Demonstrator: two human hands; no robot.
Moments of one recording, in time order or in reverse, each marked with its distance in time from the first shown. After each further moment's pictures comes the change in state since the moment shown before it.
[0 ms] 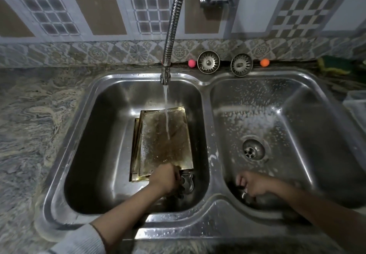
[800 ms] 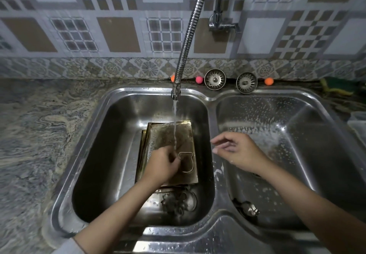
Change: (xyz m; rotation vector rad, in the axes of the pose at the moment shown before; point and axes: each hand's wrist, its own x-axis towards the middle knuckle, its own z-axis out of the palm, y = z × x) left_hand -0.013 0.010 -0.067 -0.349 0.431 0.090; right_hand -0.074 -0.136 -0.077 0.511 0.577 -0.602
